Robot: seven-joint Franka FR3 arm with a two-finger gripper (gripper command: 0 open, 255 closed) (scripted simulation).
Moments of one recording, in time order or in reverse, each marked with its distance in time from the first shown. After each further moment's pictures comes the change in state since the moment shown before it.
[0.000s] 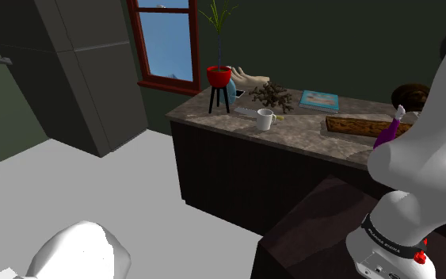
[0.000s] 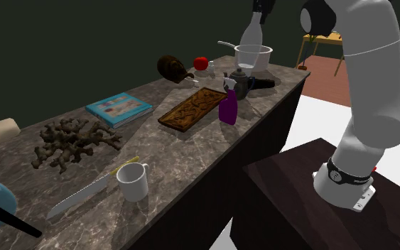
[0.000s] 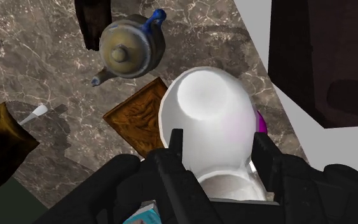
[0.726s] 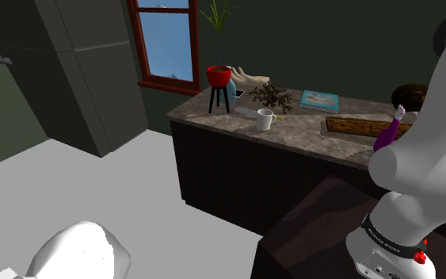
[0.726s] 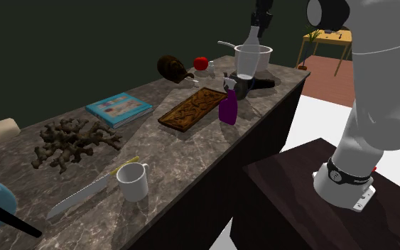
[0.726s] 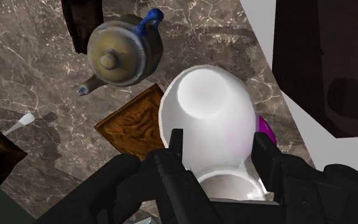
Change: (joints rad) arm 0.175 -0.092 -0.044 -0.314 -0.090 0.218 -0.022
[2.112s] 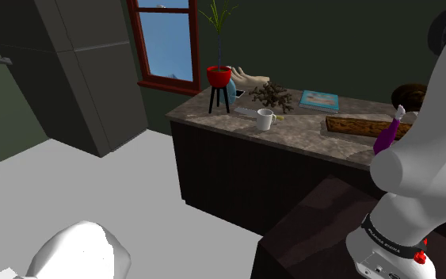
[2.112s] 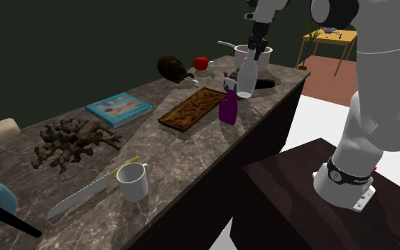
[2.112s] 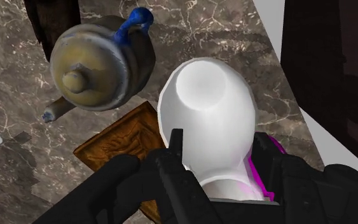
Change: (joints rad) arm 0.117 -0.045 -0.012 -0.349 -0.029 0.302 -0.037
